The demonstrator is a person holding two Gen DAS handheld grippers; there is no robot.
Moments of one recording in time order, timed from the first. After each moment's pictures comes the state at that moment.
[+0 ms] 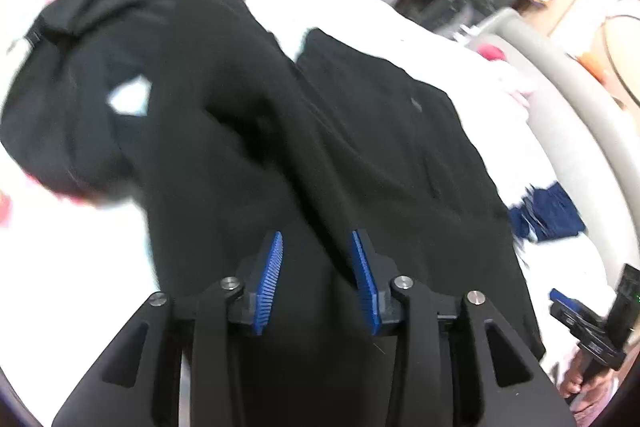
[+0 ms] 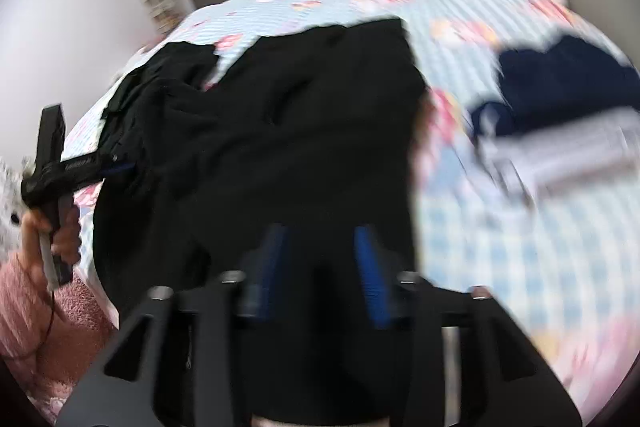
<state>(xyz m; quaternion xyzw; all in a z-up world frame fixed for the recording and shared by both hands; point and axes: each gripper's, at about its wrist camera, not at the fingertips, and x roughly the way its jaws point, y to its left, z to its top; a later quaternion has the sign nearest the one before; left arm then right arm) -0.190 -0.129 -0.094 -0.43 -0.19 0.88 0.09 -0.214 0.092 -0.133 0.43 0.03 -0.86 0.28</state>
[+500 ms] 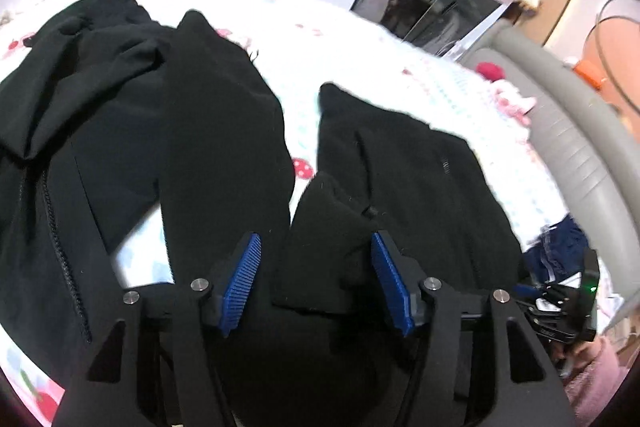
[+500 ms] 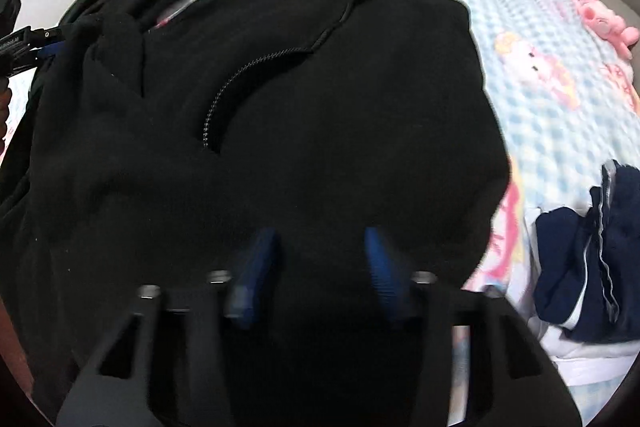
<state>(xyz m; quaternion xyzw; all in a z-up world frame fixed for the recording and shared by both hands) -0.293 -0.180 -0.090 -0.39 -0.17 0.90 0.13 -0.335 0.004 -0.191 0.47 0.18 -0.82 0.27</state>
